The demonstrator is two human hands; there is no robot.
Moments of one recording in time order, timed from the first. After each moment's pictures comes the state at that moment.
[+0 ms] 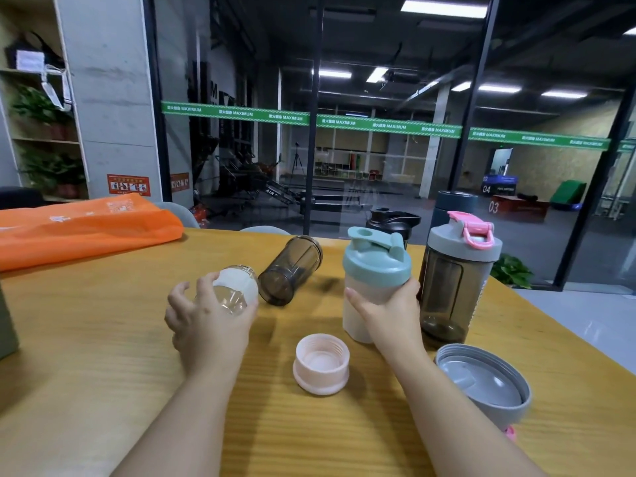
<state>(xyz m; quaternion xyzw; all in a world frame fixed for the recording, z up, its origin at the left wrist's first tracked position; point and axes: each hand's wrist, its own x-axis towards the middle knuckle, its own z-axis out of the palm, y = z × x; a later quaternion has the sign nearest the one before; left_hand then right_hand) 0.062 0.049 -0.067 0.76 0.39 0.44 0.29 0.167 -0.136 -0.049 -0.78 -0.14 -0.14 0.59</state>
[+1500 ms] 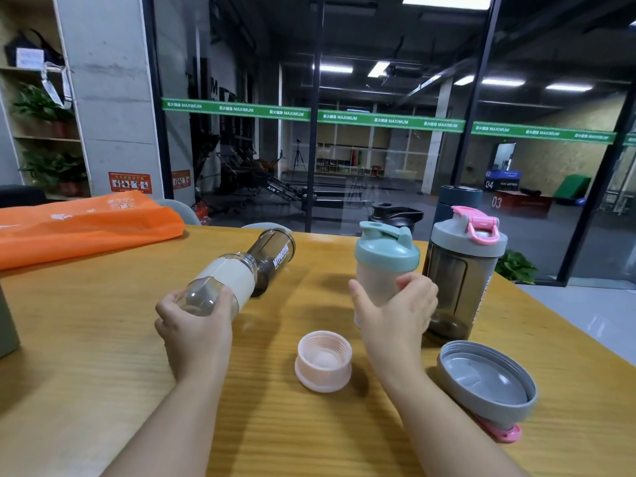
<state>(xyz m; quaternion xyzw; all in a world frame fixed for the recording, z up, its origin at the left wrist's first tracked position) 0.048 0.048 -0.065 0.59 0.40 0.47 0.52 0.138 -0.127 -0.051 -0.78 -0.13 -0.34 0.52</state>
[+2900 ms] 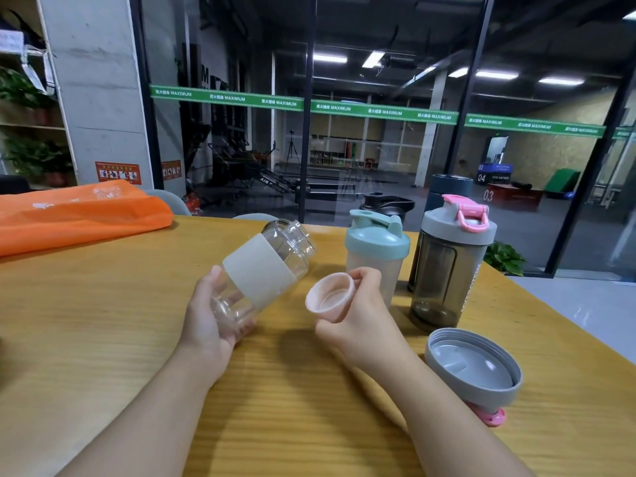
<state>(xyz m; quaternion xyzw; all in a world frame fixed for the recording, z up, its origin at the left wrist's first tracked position) 0.054 0.040 -0.062 0.42 0.13 0.30 0.85 0.119 -0.141 -0.046 -0.82 -0.31 -0.05 0.47</state>
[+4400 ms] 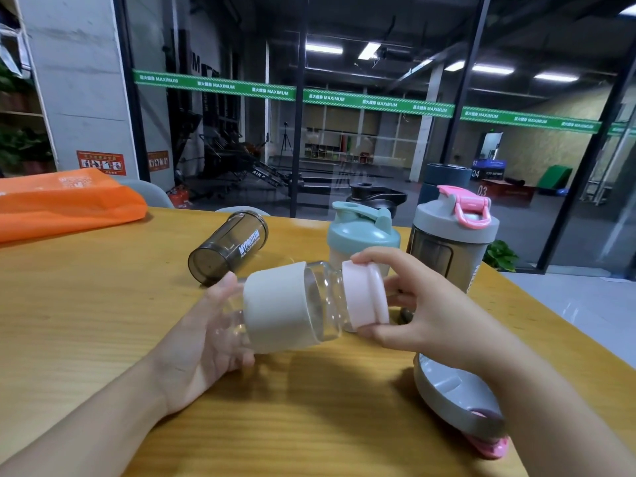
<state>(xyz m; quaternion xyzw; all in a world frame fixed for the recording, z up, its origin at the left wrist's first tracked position) 0.059 0.022 -0.063 0.59 0.02 0.10 0.80 0.155 -0.217 -0.001 -0.79 -0.48 -0.02 0.39</state>
